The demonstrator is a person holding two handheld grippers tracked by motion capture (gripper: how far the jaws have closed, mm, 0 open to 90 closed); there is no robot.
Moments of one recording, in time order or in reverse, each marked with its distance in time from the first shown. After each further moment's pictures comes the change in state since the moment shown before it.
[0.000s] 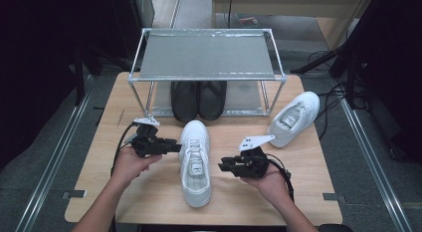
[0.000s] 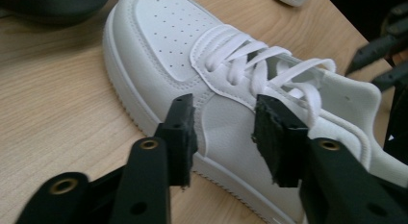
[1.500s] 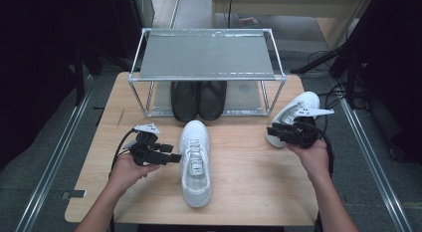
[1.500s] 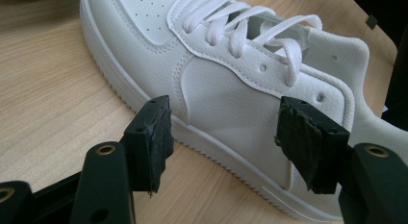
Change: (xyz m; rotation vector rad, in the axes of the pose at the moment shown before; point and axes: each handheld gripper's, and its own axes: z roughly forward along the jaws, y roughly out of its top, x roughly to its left) left arm -0.011 -0.014 -0.002 0.053 0.006 0.034; right arm -0.107 -0.002 -0.102 -0.140 -0.297 0.193
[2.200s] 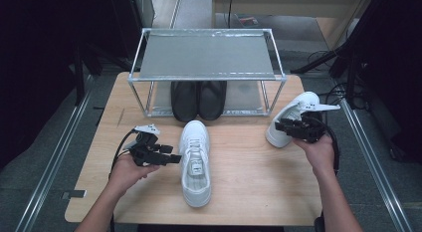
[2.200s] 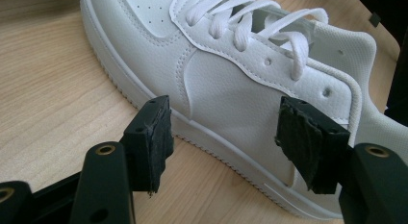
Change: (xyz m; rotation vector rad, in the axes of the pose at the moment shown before) left arm 0.001 -0.002 0.001 0.010 -0.002 -0.011; right arm -0.026 0.003 -0.002 0.016 -0.084 0.038
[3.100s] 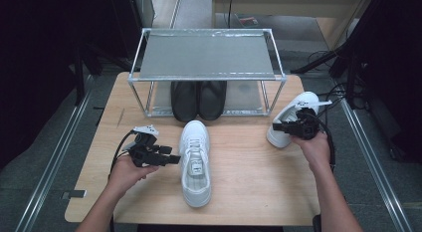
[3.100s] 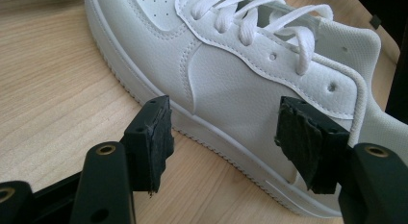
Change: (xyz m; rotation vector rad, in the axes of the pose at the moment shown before) left arm 0.002 -0.004 -0.001 -0.007 0.002 -0.016; right arm -0.014 0.002 0.020 0.109 0.048 0.069
